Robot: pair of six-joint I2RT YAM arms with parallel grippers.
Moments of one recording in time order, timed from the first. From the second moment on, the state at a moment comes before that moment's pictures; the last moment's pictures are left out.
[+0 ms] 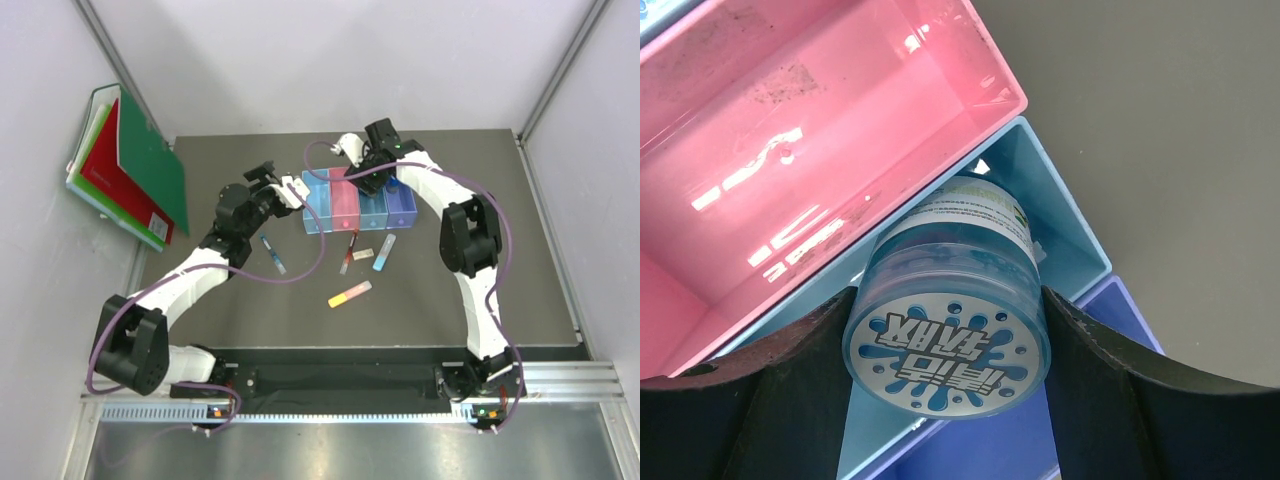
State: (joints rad) left arm -0.39 1.32 0.80 0.47 0.14 0.78; right arm 0.43 2.26 2.02 -0.69 -0.10 -0.64
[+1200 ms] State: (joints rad) left arm -0.39 1.35 0.83 0.50 0.16 0.78; right arm 0.43 2.22 2.02 -0.65 -0.07 -0.67
